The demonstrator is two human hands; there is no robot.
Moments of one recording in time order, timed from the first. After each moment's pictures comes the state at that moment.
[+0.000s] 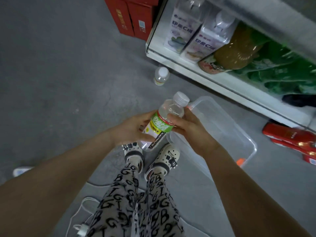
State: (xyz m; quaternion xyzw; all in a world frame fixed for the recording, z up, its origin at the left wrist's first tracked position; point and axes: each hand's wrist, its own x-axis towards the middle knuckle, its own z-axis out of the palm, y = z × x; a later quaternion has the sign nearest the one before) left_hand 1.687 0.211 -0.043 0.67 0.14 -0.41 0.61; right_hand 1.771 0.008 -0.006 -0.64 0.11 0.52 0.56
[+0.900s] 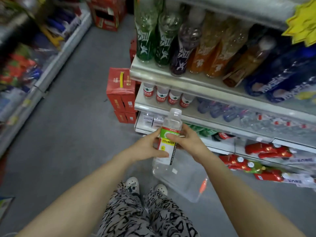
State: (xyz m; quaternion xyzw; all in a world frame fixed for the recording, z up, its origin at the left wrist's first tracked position) left_hand 1.720 0.149 0.388 0.74 0.04 -0.29 0.60; right_hand 1.773 -0.038 0.408 -0.74 0.06 0.33 0.58
